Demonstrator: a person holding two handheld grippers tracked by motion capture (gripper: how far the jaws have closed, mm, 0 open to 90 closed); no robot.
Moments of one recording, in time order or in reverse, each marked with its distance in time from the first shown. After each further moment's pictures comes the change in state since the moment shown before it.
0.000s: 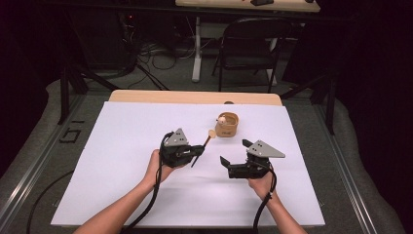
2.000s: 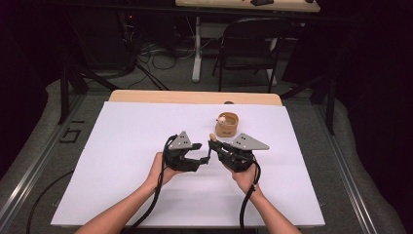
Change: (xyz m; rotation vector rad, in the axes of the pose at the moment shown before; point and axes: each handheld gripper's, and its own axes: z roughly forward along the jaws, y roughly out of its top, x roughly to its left) left arm -0.008 -0.004 0.005 0.010 0.012 0.000; right arm 0.024 0.022 0.032 -0.058 0.125 -0.003
